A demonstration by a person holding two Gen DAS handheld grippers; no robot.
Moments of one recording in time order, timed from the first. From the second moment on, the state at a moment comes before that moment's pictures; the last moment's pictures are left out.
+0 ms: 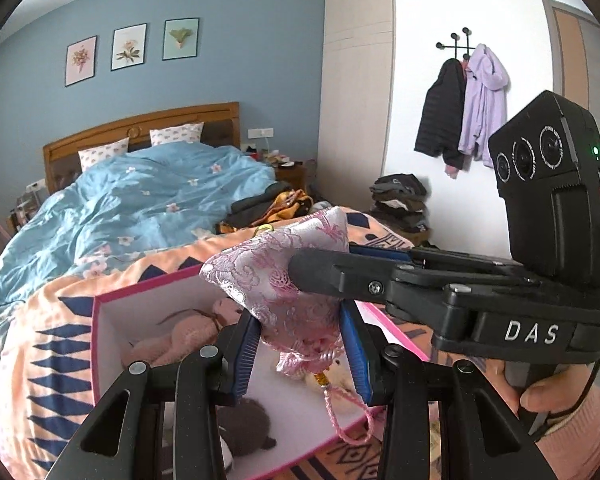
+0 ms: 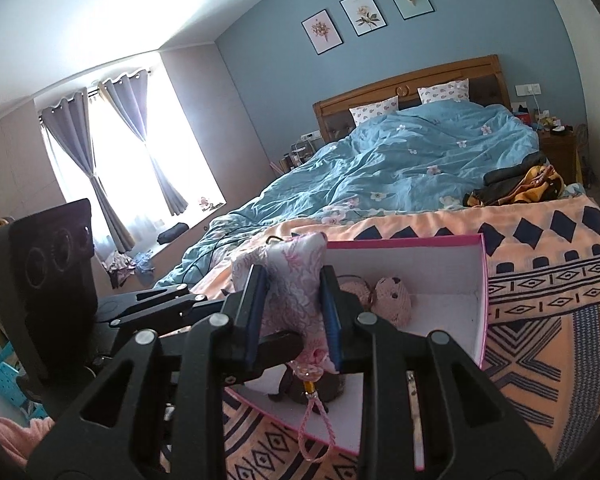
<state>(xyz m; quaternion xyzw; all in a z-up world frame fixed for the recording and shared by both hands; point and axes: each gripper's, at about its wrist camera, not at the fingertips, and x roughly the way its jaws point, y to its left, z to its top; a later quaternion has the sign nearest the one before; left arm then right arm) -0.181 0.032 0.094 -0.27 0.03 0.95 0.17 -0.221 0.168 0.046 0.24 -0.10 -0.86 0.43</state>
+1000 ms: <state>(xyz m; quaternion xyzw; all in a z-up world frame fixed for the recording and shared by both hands) -0.243 0.062 0.032 -0.38 0.07 0.91 0.13 -0.264 0.166 -0.009 0.33 -0.08 -0.87 0.35</state>
